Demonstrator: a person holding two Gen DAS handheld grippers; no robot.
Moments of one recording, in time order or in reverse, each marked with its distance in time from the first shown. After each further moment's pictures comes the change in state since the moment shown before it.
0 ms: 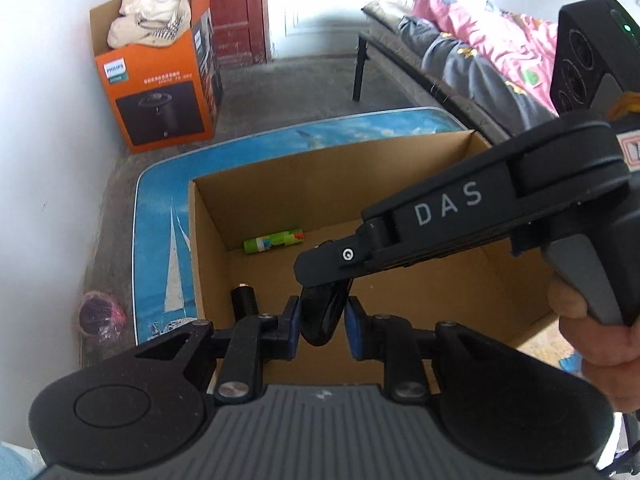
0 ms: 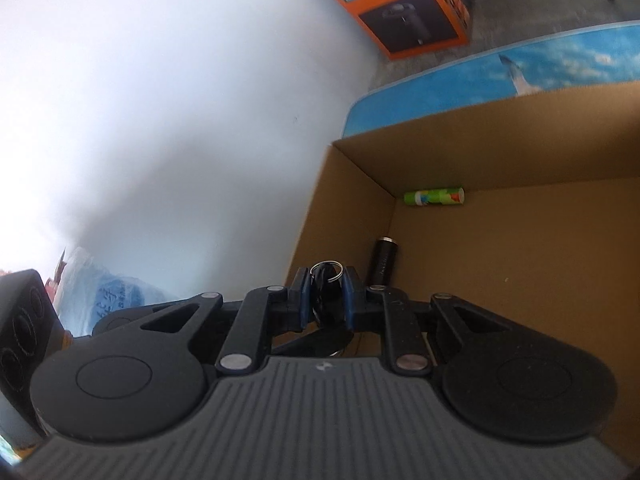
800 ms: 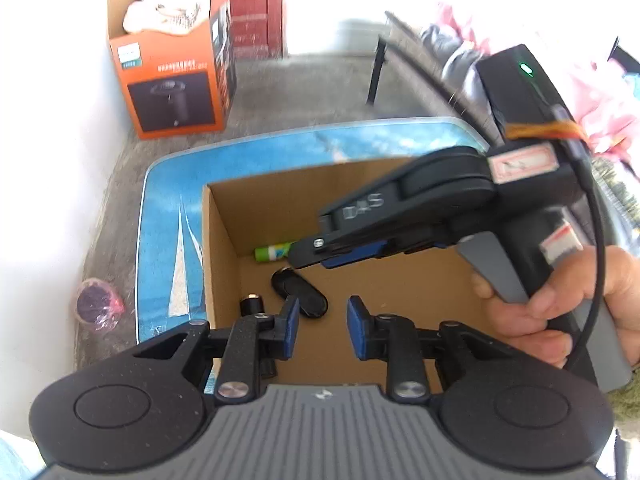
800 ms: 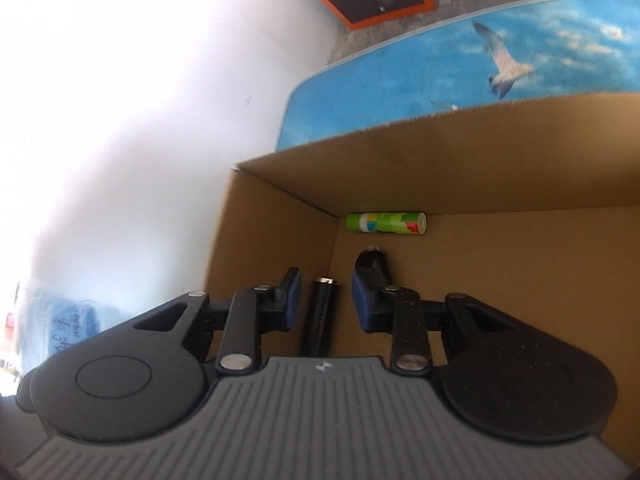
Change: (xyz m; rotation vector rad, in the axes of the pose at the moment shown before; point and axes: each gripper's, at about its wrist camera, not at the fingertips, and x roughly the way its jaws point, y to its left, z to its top) left arm -0.018 0.010 0.002 -0.072 -0.033 -0.013; right arm 0.032 -0.024 0.022 0.002 -0.001 -0.066
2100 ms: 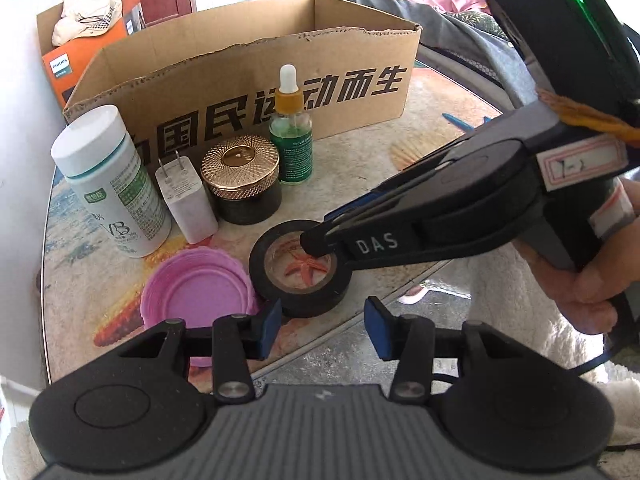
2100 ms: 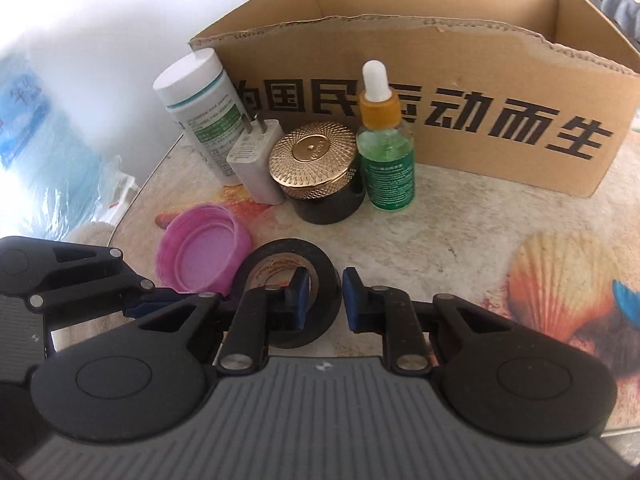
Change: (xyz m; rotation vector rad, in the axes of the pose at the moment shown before) left arm -0.025 -0.087 -0.230 0.245 0.033 -0.102; right arm -0.052 0.002 -0.285 -0.362 -0.066 -0.304
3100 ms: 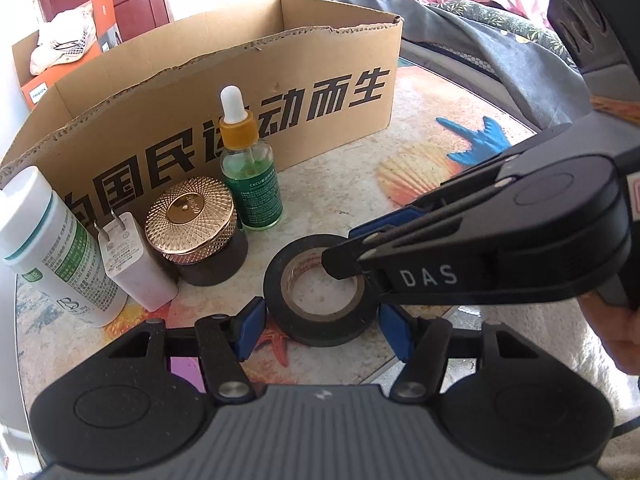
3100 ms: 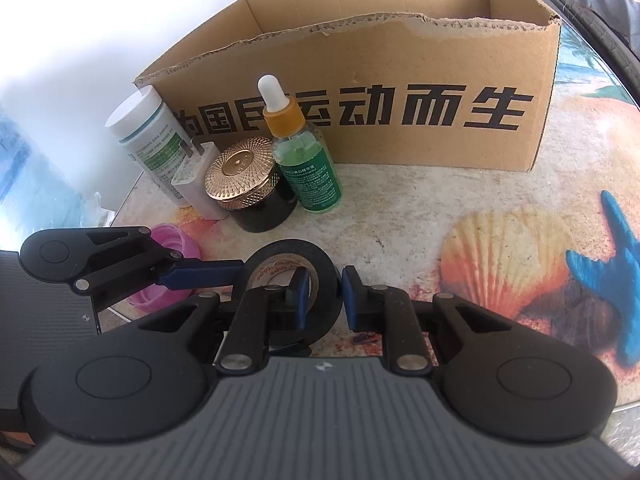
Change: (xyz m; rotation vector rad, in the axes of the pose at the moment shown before) left arm 0.039 -0.021 0.030 0.077 -0.015 0.001; right arm -0.018 -0.041 -0.013 0.117 -0.062 -0.036
